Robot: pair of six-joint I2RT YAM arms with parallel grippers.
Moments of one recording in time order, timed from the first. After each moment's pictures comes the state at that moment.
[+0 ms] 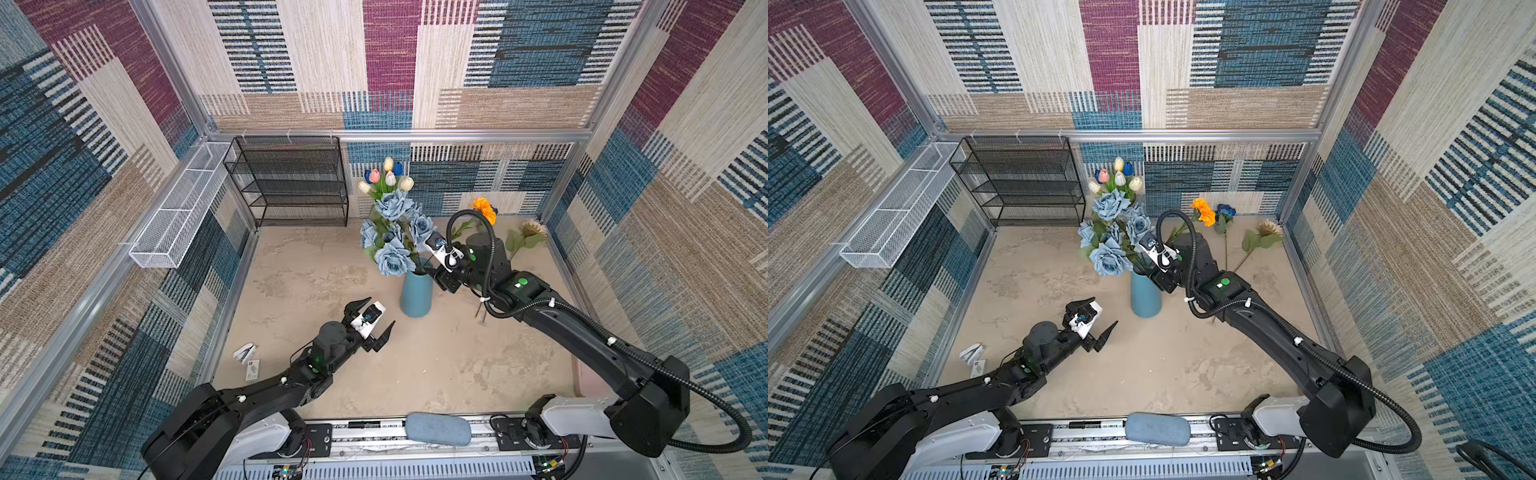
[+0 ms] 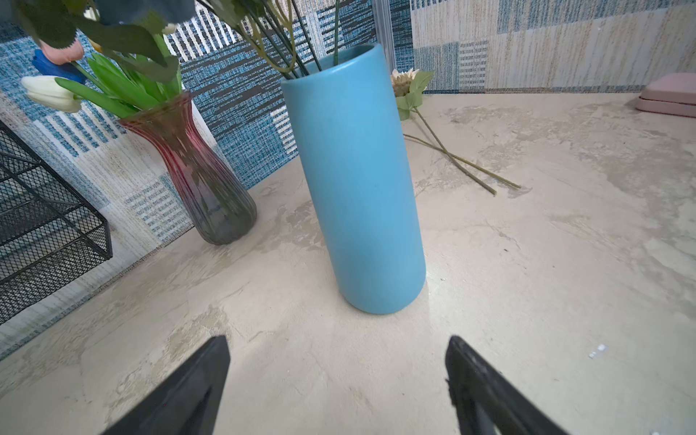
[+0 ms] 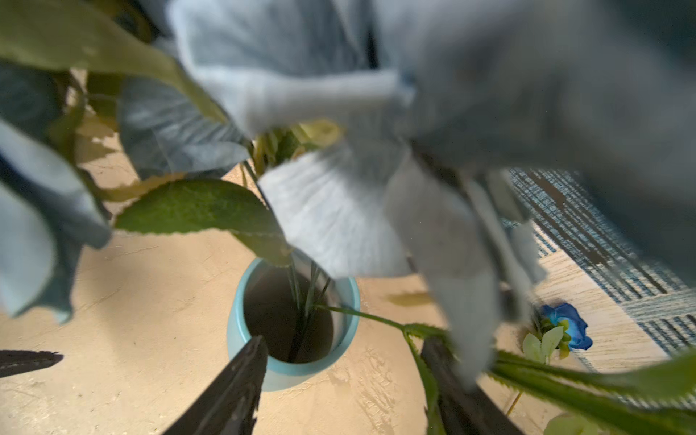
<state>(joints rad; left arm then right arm) -0.71 1.13 0.26 0.71 -0.02 0.28 0.60 1.31 1.18 -0.35 -0.05 -0.38</state>
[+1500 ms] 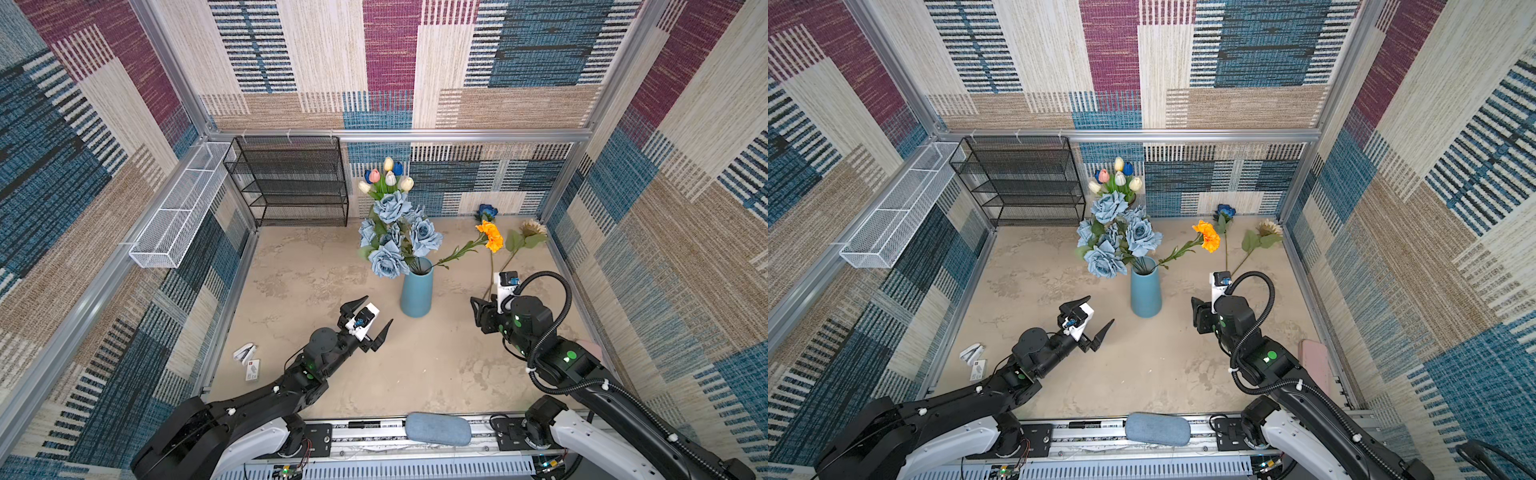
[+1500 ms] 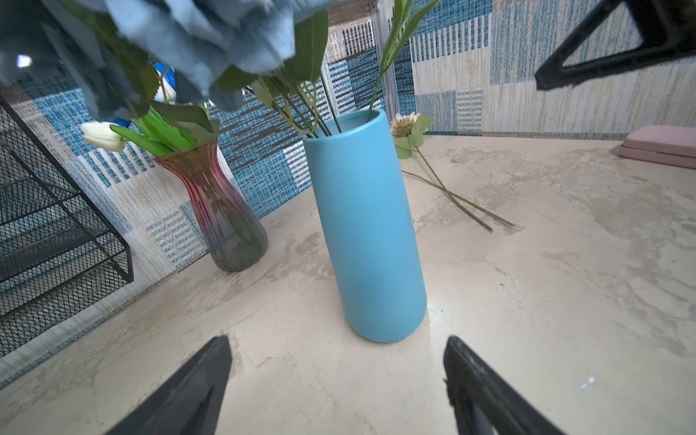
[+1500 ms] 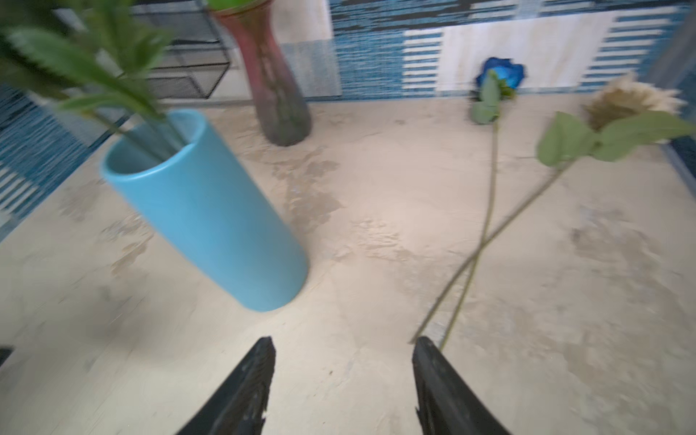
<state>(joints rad) -0.71 1.06 0.21 0.79 -0.02 0.27 0.50 0.73 0.62 -0.36 0.29 0.33</state>
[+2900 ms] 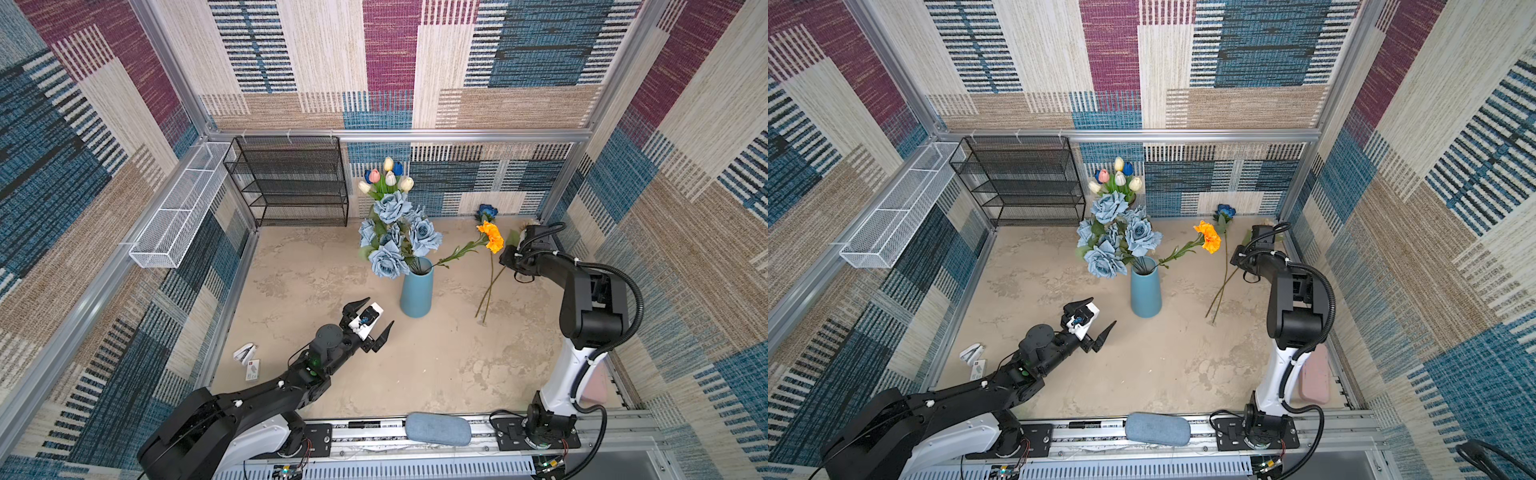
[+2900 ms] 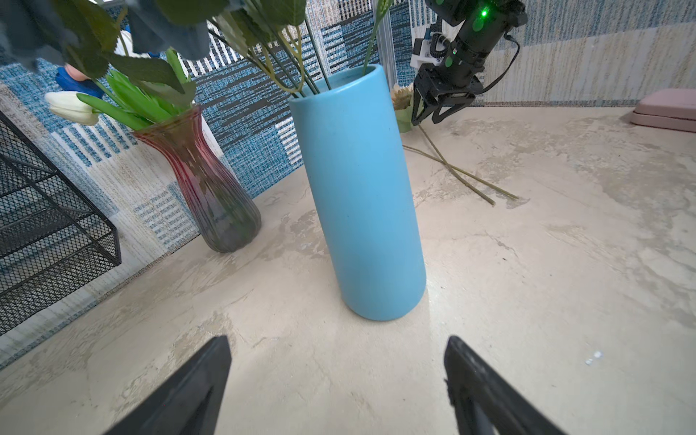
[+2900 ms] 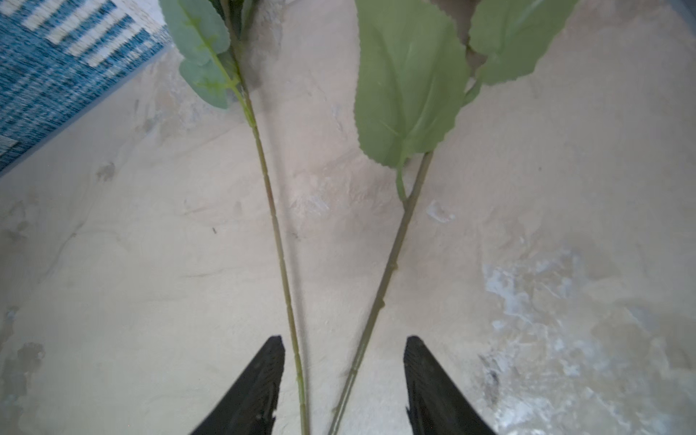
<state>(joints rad) -0.71 1.10 0.23 0.74 -0.02 0.29 -0.15 1.97 1.32 -0.24 -0.09 0.35</state>
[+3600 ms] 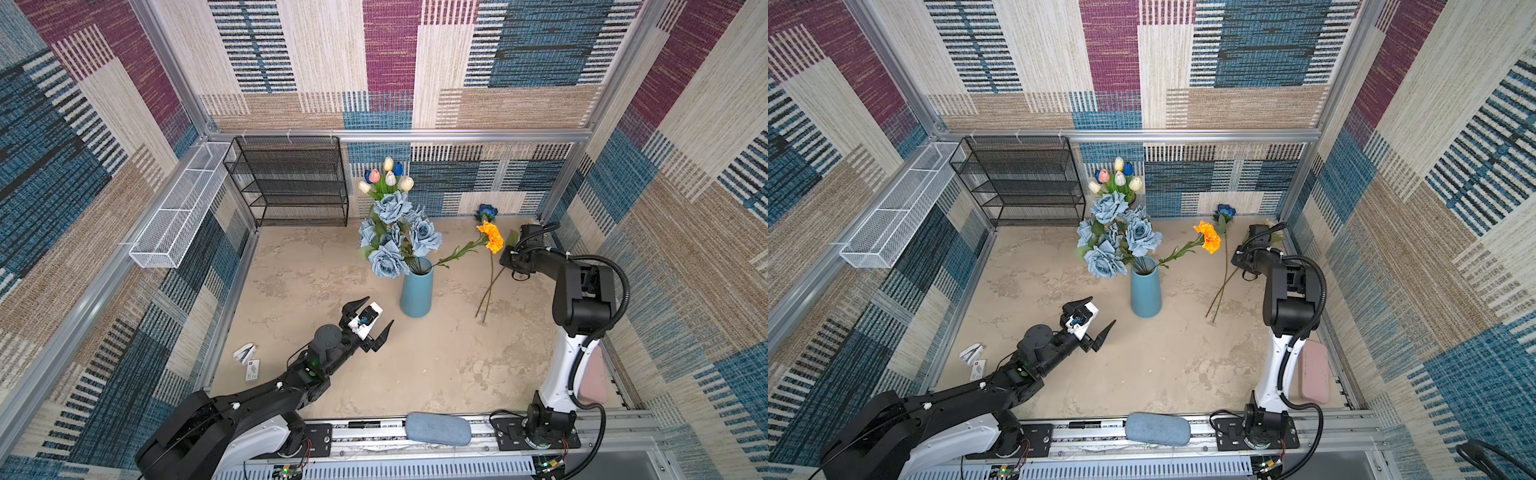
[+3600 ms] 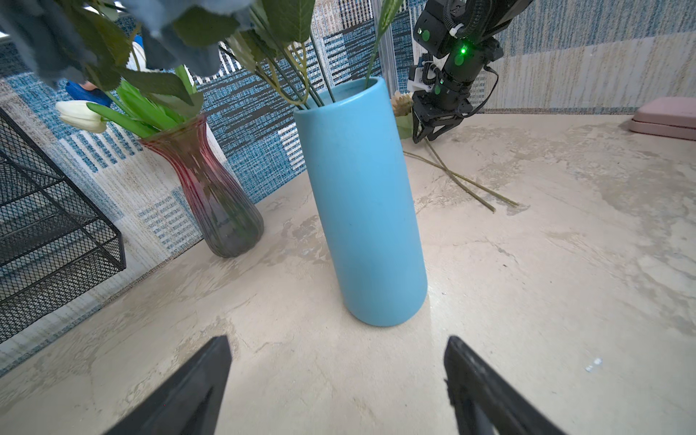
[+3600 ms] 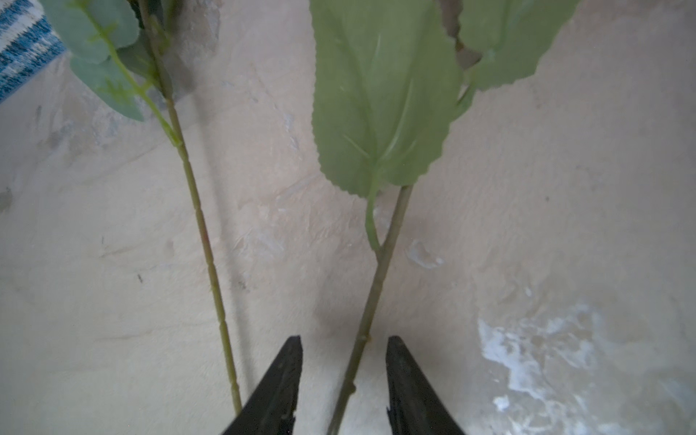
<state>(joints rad) -0.71 1.08 0.23 0.74 -0.02 0.29 -0.15 2.11 1.43 -0.25 -0.04 0.34</state>
